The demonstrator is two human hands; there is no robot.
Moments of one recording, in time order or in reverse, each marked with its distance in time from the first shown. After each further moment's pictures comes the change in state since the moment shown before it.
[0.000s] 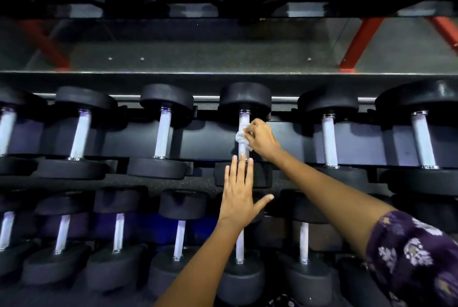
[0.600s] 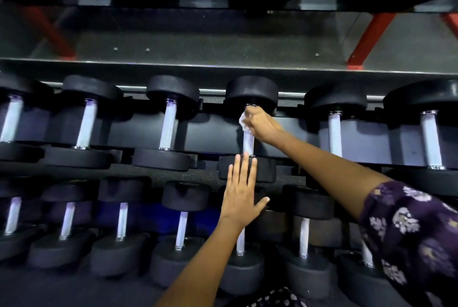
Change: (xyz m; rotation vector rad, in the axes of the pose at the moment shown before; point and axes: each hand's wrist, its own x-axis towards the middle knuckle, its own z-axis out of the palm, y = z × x) left_hand -0.014 -0.004 0.002 0.065 -0.070 -0.003; right_hand 0.021 -0.010 -0.022 -0.363 -0.177 -0.346
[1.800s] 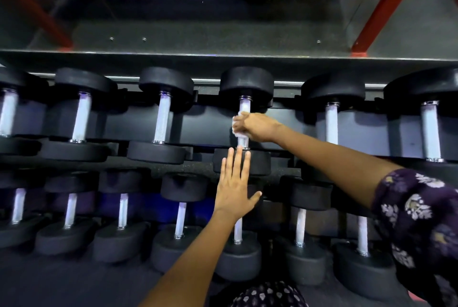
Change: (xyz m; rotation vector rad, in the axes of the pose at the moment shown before) left_hand 0.001 0.004 -0.007 0.025 -0.039 -0.051; right_hand -0.004 0.006 0.005 -0.151 -0.243 -0.326
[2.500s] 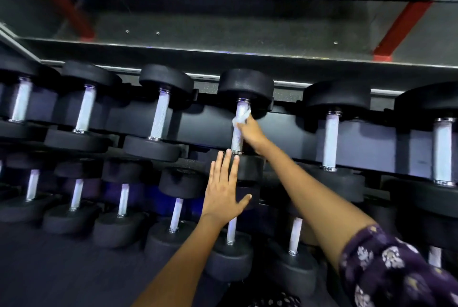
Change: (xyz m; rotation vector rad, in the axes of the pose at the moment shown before) left_hand 0.001 0.011 -0.001 -0.091 0.028 -0.087; right_hand 0.007 -0.020 0.015 1.388 0.335 0.793
